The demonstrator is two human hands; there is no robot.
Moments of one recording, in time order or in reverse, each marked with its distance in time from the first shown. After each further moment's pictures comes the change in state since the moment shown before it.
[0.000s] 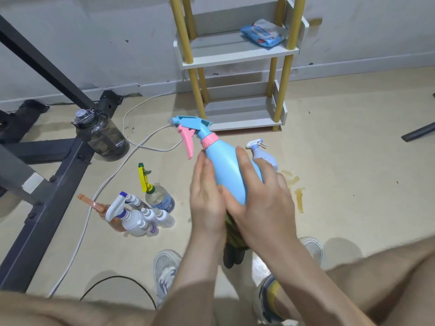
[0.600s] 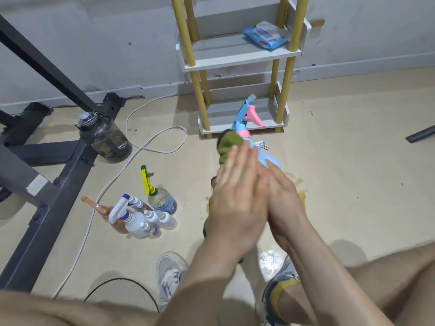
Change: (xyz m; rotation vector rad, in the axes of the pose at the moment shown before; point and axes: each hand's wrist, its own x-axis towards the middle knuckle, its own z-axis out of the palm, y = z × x) left_hand -0.004 -0.015 0.005 0.897 -0.300 0.663; right_hand 0.023 0.012 -0.020 1.203 -0.399 0.652
